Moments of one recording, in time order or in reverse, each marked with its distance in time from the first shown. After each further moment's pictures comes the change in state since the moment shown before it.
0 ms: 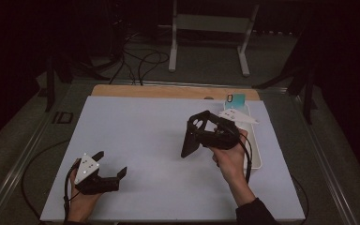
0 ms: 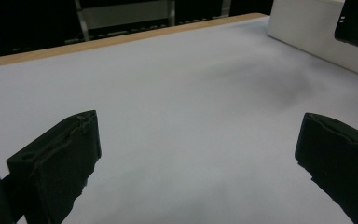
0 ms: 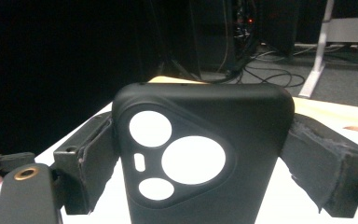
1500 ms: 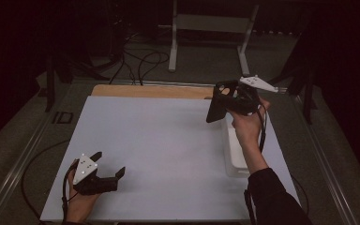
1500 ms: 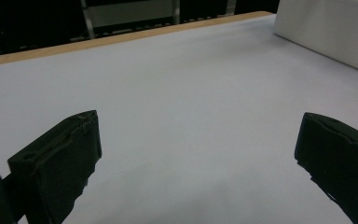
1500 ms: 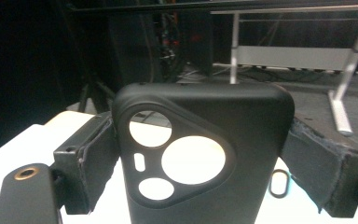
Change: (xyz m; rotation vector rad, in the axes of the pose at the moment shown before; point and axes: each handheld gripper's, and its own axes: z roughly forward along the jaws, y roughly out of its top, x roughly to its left) left arm 0.002 -0.001 -0.002 0.010 0.015 -0.002; right arm -0.084 0.058 0.017 -0.060 -0.299 -0.018
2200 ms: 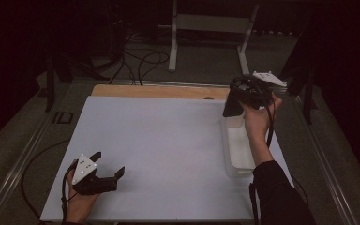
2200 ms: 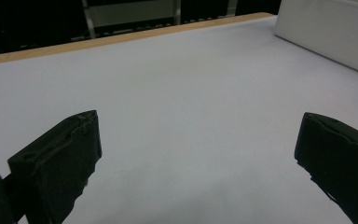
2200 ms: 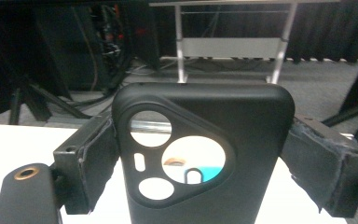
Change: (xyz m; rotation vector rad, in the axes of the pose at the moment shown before) left arm 0.001 -0.001 -0.001 -0.003 0.002 -0.009; right arm -0.045 0.001 0.015 0.028 -0.219 0.025
